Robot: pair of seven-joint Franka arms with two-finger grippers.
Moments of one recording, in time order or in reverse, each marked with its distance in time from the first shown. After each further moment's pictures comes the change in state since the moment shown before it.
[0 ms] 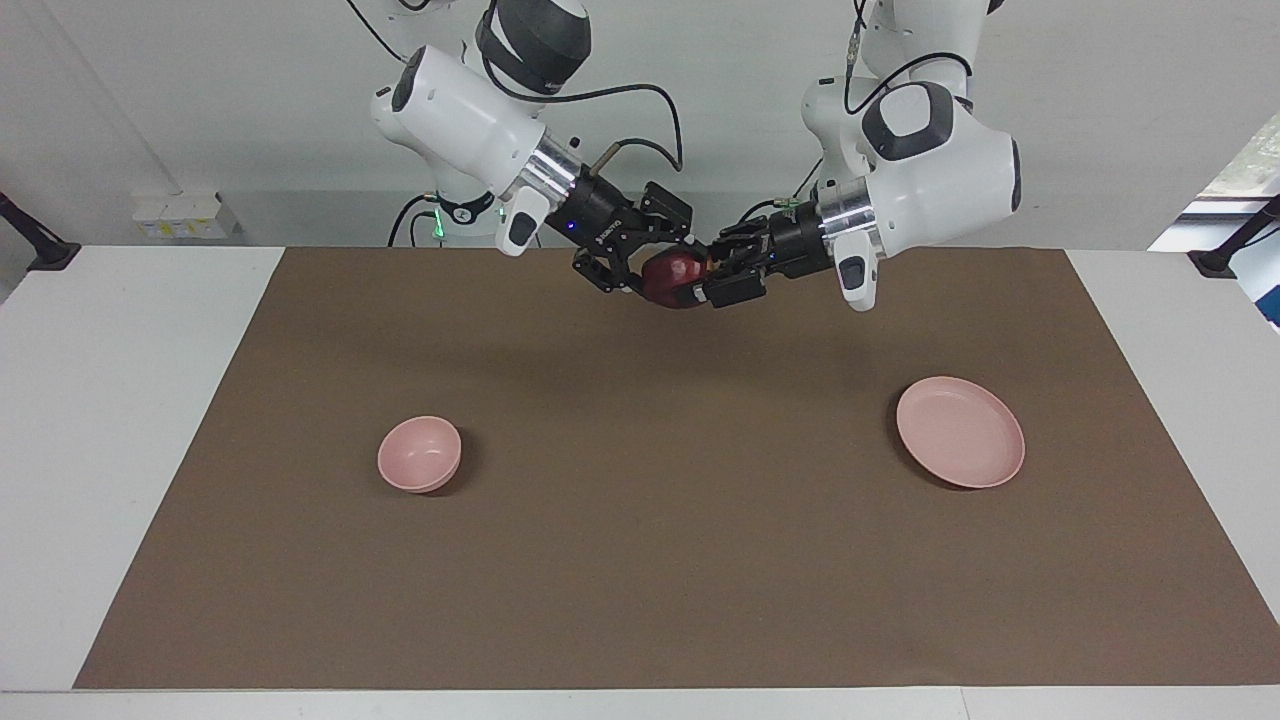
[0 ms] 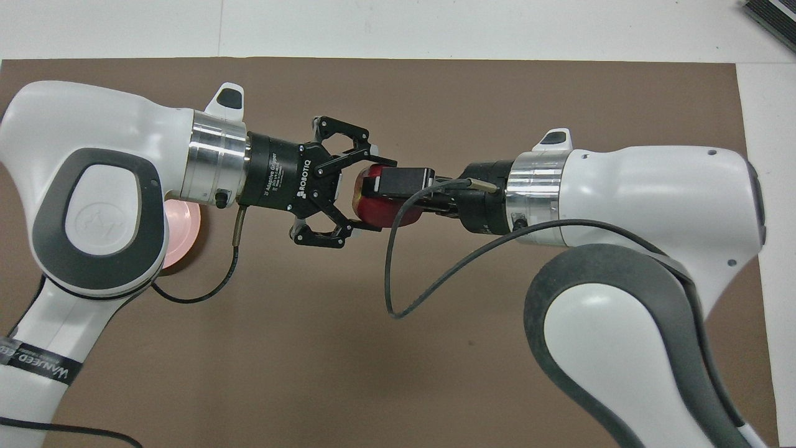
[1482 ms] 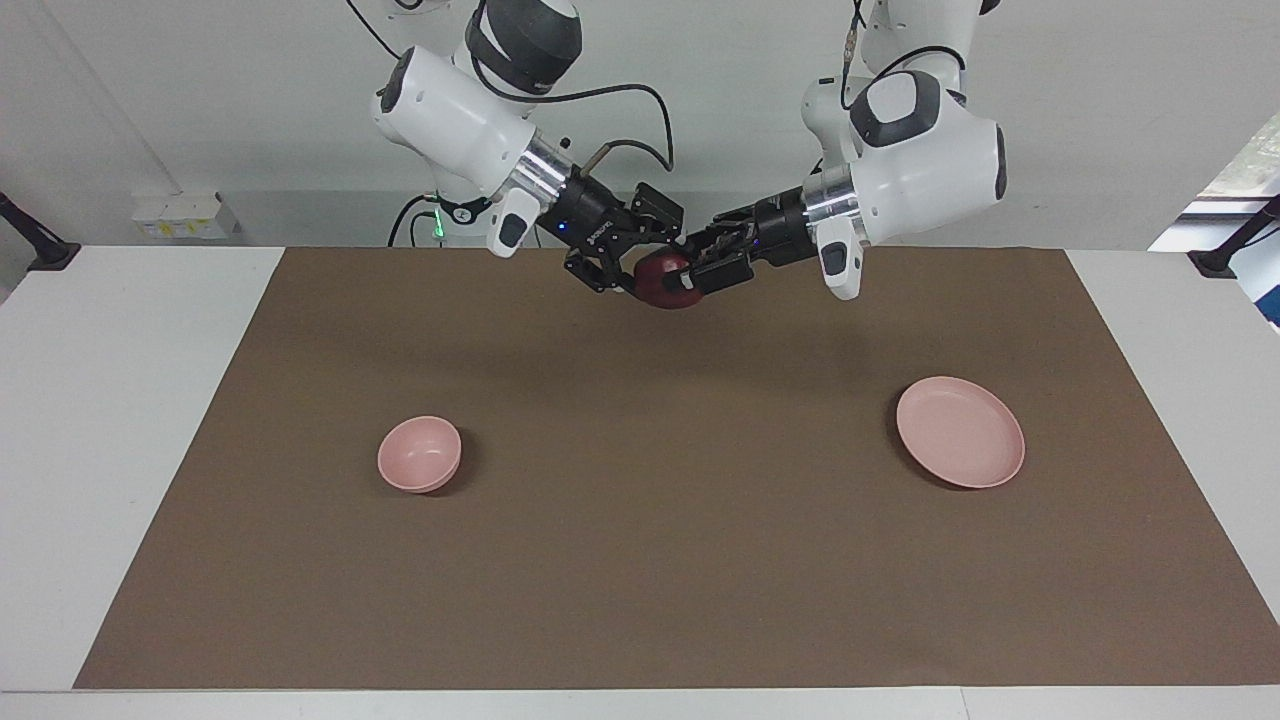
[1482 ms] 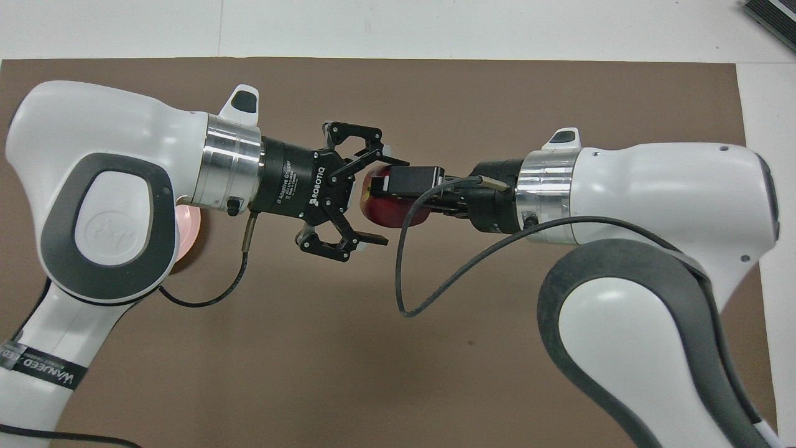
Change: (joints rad) left arm -0.015 -0.006 -0.015 0.013 0.025 -0.006 0.003; right arm -0.011 -0.006 -0.008 -0.005 -0.001 -0.026 0.000
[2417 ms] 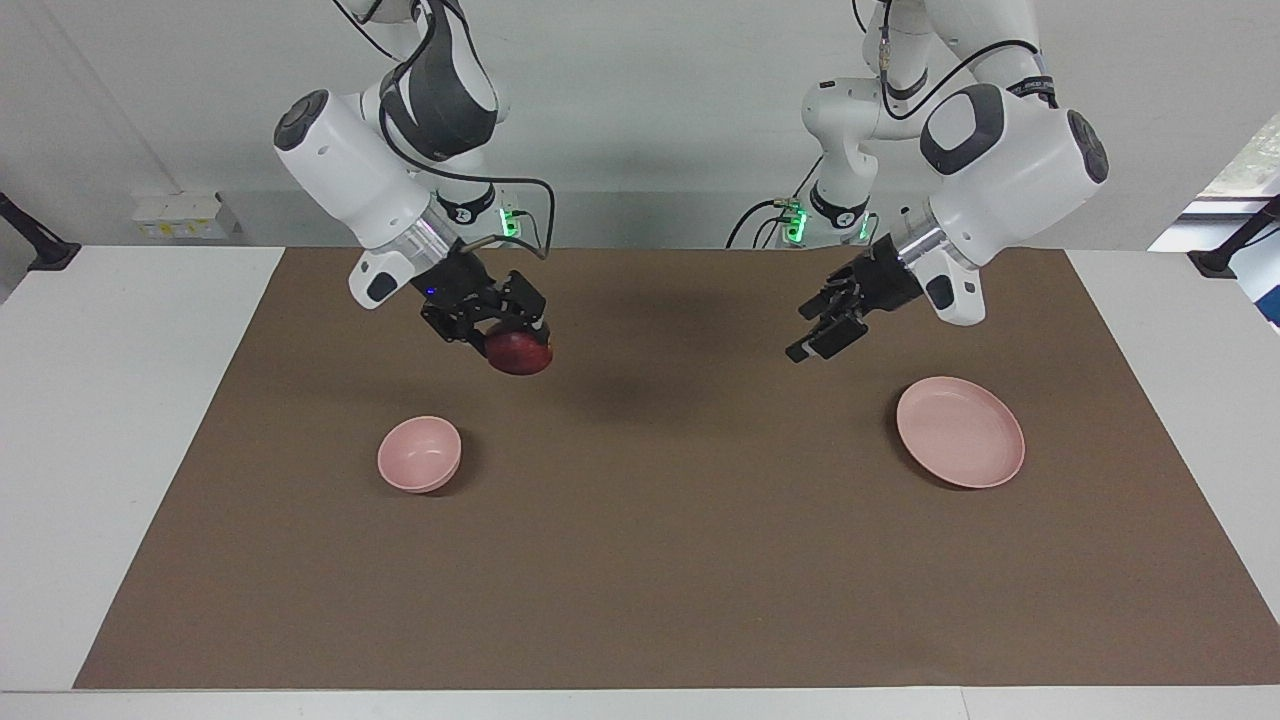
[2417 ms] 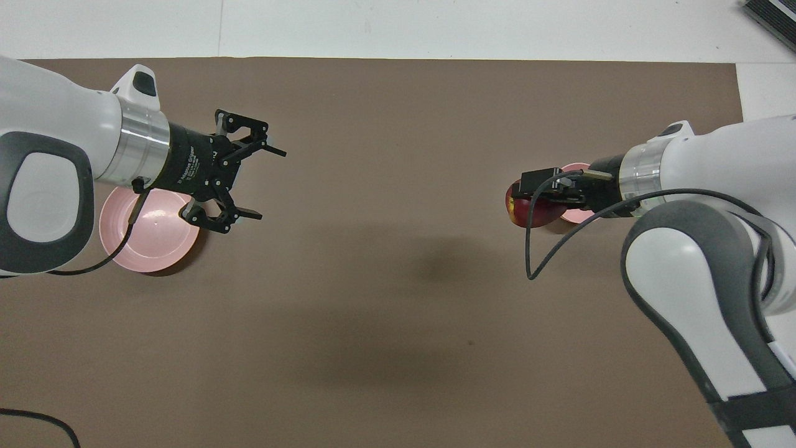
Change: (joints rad) left arm 0.150 0.000 0.030 -0.002 0.517 -0.047 -0.002; right arm -0.250 0.002 -0.014 -0.102 -0.504 -0.146 0.000
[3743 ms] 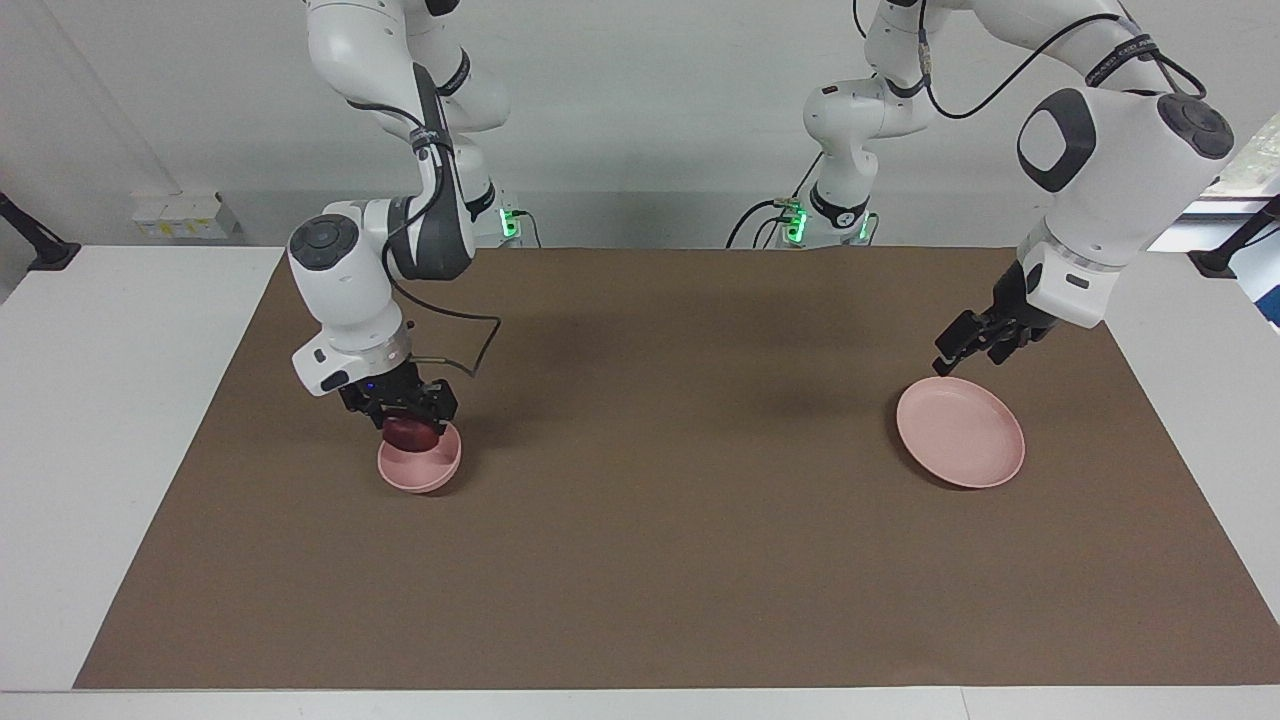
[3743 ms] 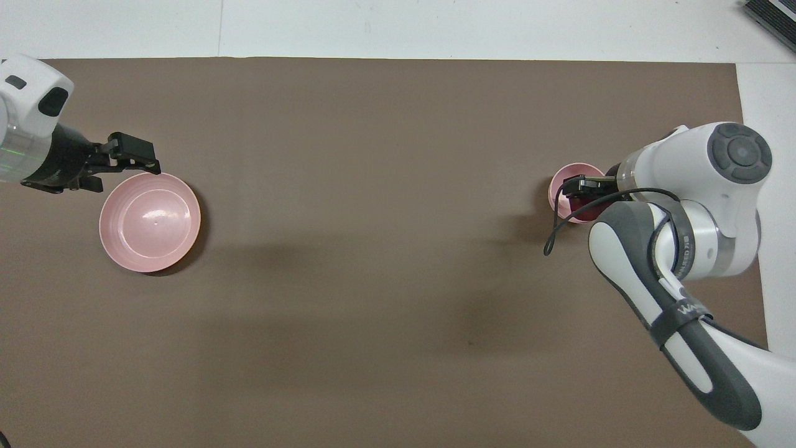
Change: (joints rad) left arm 0.169 -0.018 0.004 0.021 0.451 -0.062 0.953; right arm -0.099 0.197 -0.001 -0.038 -0.417 0.196 0.062
